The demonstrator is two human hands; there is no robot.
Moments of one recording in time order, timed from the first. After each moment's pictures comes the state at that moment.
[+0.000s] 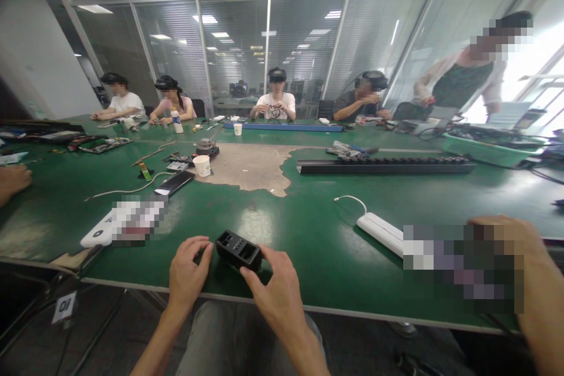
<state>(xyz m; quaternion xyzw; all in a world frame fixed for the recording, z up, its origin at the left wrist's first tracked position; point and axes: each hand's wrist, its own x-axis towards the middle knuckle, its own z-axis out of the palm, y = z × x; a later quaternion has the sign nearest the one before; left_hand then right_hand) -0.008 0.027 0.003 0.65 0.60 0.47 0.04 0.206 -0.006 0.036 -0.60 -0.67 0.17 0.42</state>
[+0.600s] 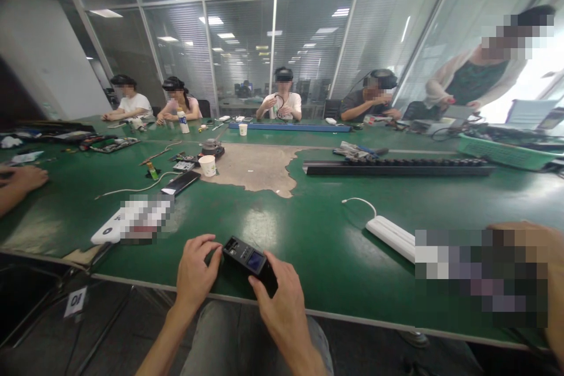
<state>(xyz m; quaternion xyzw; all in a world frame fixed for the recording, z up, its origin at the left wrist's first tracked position) -0.007 0.027 0.005 0.68 0.60 0.41 0.01 0.203 -0.012 0.001 -0.60 -0.67 0.12 0.42</state>
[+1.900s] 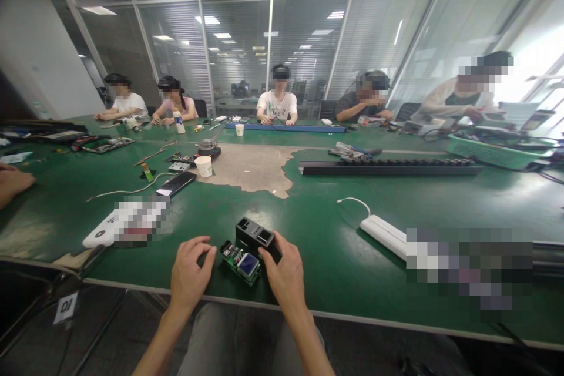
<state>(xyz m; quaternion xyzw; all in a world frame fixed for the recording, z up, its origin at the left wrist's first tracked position) -0.007 0.027 0.004 0.66 0.61 0.45 0.02 0.221 0.040 -0.003 -0.63 -0.63 0.14 0.44</state>
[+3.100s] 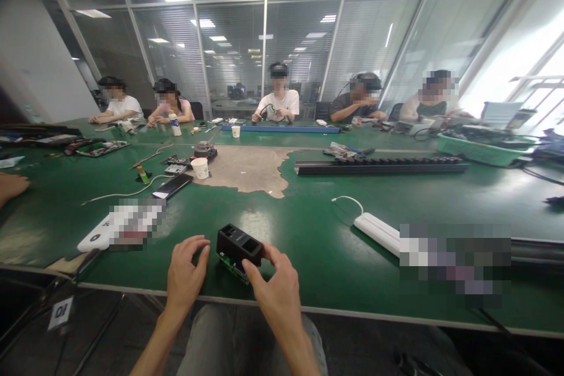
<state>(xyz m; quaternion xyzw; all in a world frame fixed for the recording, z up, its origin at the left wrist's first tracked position) -0.010 0.029 0.001 0.65 0.60 0.46 0.01 0.204 -0.004 0.038 -0.61 -0.59 0.23 0.47</state>
